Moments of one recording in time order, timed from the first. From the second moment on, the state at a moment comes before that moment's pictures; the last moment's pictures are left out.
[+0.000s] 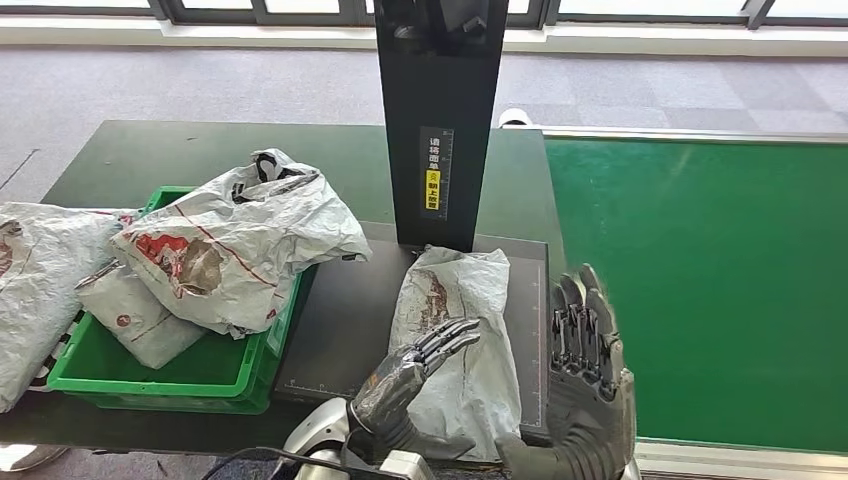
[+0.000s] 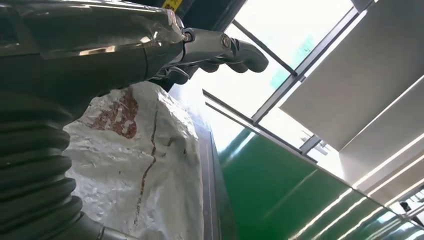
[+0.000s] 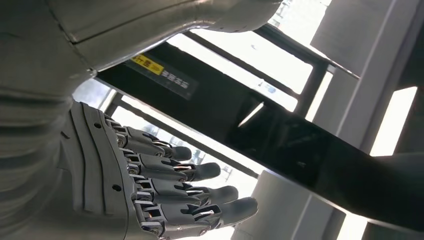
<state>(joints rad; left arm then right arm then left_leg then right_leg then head) -0.07 -0.22 -0.50 -1.24 -0.73 0.02 -0.54 0.22 0.11 0.43 -1.92 0.38 -0.19 -0.70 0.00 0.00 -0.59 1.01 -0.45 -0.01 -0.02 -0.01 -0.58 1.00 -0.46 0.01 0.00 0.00</state>
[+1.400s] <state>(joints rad) -0.34 -0.32 -0.65 -0.58 -1.03 0.17 -0.36 0.18 0.06 0.47 -1.99 0.45 -0.20 -0.68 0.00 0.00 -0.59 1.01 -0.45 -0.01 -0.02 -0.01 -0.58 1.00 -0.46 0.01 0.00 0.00</state>
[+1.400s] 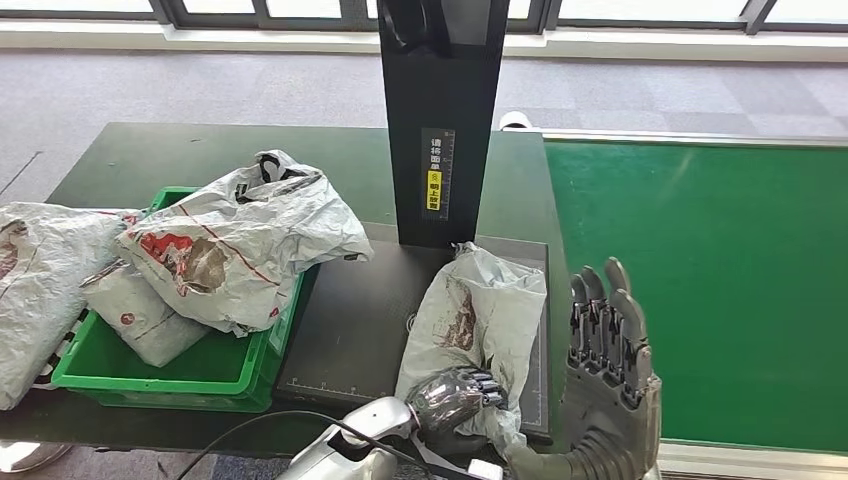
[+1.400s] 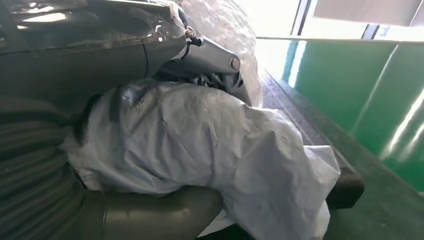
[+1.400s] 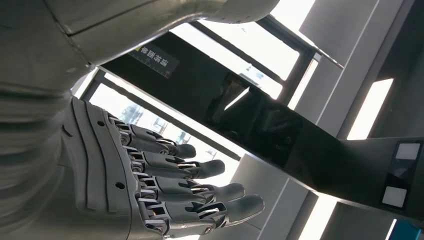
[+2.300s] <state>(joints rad) -0.33 -0.31 -0.65 -0.62 -1.02 0.18 -0.35 0.18 0.06 0.47 -1.99 0.45 -0.21 -0.68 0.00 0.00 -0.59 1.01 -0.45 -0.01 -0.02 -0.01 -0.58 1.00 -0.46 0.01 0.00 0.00</state>
